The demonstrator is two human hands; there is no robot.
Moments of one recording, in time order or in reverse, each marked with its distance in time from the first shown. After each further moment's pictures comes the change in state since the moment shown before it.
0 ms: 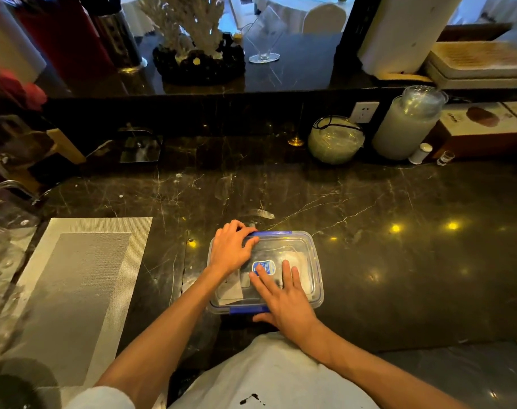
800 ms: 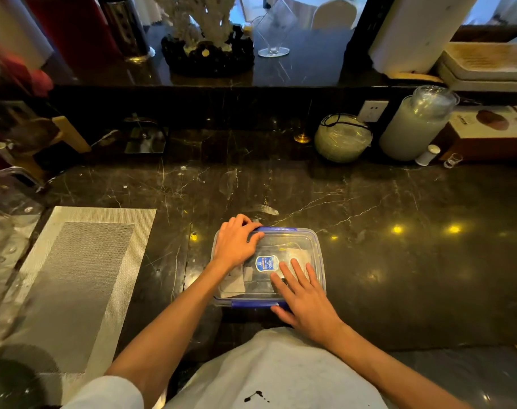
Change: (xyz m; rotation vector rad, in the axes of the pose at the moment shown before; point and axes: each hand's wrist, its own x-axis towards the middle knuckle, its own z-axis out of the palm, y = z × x) left_hand 0.000 0.002 0.000 0.049 0.032 0.026; right_hand -0.023 0.031 0.013 0.024 0.143 -0.051
